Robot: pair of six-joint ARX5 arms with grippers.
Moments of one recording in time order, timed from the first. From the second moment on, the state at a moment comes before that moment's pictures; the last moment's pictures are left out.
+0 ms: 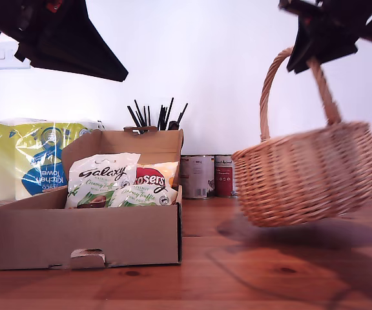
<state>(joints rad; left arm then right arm) -0.59 1.06 0.72 -0.14 0.37 0.08 0.25 1.29 1.10 -0.30 -0.17 -0.03</state>
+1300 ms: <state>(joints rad) -0.59 1.06 0.72 -0.09 0.37 0.08 0.39 1.24 1.14 -0.72 0.00 -0.01</state>
